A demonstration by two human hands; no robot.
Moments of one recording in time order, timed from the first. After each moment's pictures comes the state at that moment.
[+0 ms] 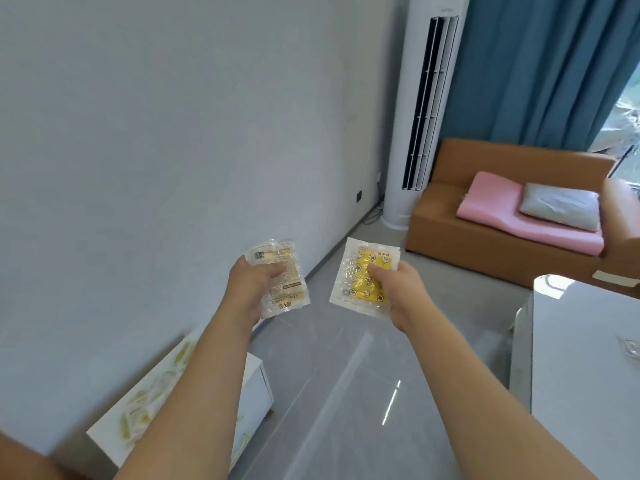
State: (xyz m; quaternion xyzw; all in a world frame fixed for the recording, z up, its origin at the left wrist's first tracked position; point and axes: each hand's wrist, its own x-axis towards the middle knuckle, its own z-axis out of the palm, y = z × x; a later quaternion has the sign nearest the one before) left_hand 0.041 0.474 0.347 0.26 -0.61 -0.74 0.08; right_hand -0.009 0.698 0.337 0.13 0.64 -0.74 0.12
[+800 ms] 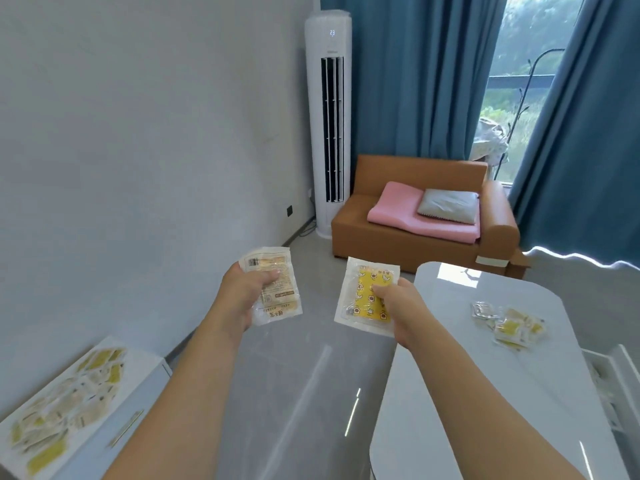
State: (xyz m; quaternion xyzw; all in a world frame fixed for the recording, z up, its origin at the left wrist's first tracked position) left_hand 0.140 0.884 0.380 0.21 -0.64 -0.74 0.05; right_hand 0.123 1.128 0.355 0.18 0.67 -0.72 0.08
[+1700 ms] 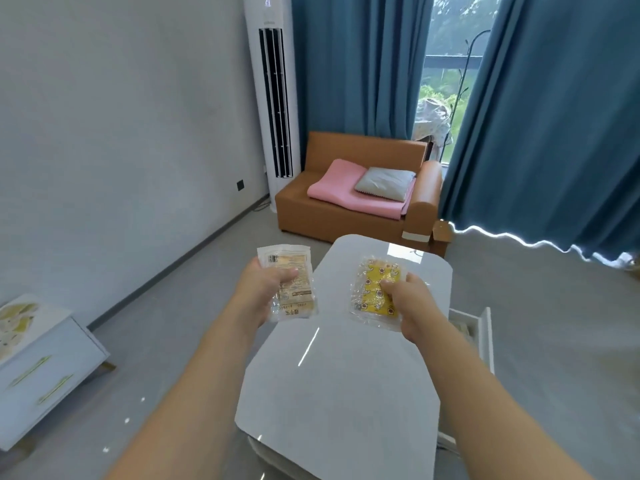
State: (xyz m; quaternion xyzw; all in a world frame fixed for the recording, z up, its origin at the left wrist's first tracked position) left_hand 0.225 1.367 0.349 0.19 -0.62 -0.77 -0.01; right_hand 0.214 1.601 0.331 0.20 0.69 -0.69 0.07
